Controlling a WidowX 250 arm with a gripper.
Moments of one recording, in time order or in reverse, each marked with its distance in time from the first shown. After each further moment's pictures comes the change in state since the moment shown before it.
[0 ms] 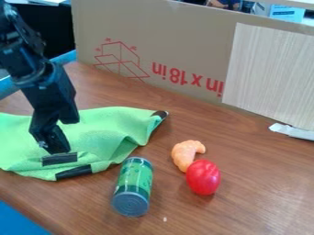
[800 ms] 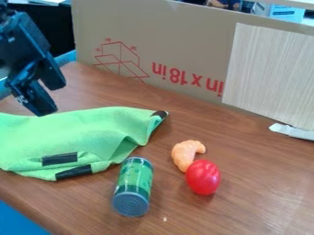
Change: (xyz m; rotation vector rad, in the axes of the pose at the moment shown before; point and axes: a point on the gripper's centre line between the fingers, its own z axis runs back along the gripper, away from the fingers) arm -0.006 0.025 0.046 -0.031 -0.183 0.073
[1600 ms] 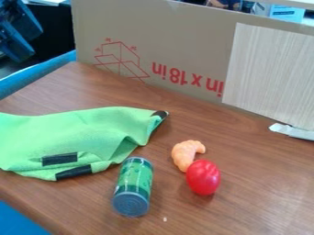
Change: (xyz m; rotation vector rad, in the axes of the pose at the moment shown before) arm -0.005 0.047 0.059 0.036 -0.137 0.053
